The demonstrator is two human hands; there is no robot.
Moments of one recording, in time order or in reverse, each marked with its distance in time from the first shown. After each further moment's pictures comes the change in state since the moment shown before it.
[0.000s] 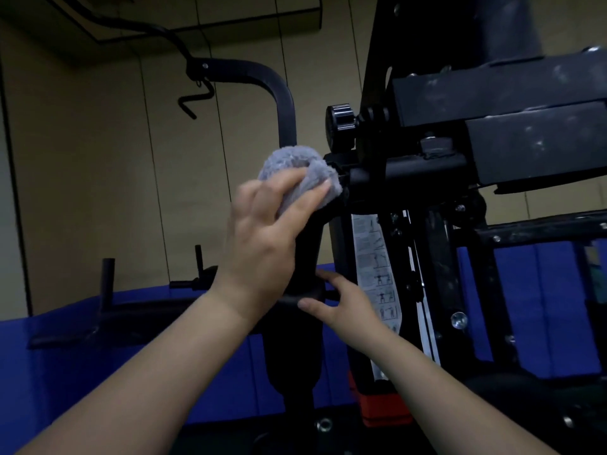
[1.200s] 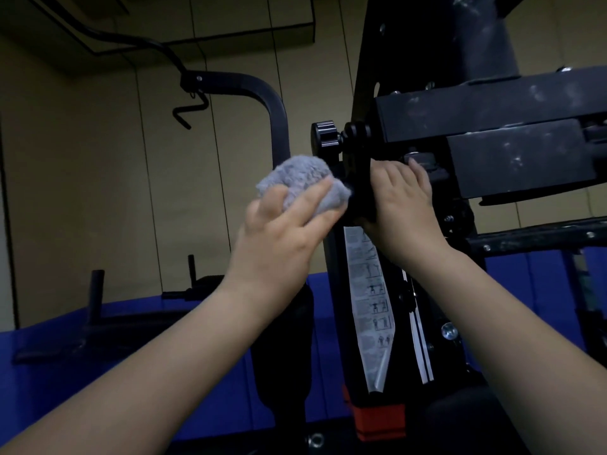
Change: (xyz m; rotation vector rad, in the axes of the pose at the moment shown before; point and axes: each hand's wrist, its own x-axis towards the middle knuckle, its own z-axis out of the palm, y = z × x) left_hand 0.023 0.020 0.011 0.178 -0.147 0.099; right_hand 0.035 -0.089 -0.116 -0.998 0.559 -0.546
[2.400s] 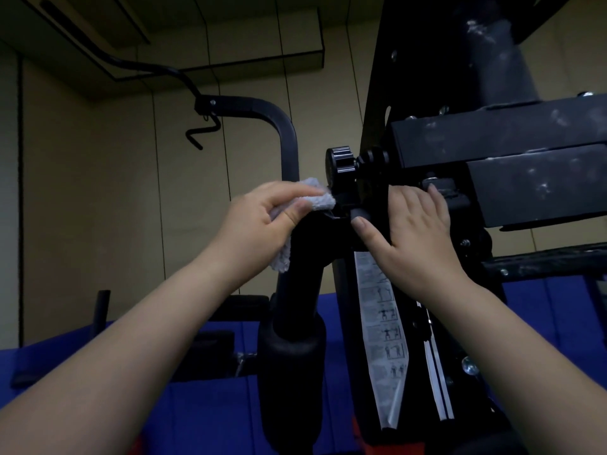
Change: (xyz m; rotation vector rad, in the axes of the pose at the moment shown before) left_hand 0.036 -0.052 -0.010 -0.885 -0.227 -0.436; right_hand 0.001 -0.013 -0.002 0.041 -0.015 0.106
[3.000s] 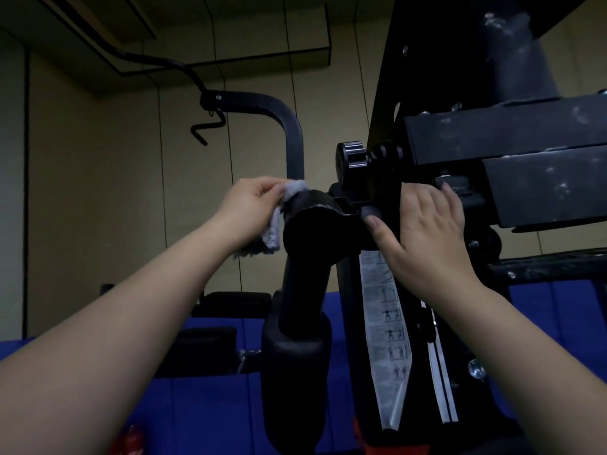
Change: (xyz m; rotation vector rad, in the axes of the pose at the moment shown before) left_hand 0.028 -0.032 -0.009 0.004 0.056 -0.376; right_hand 0.001 0.003 0.010 -0.088 0.058 0.001
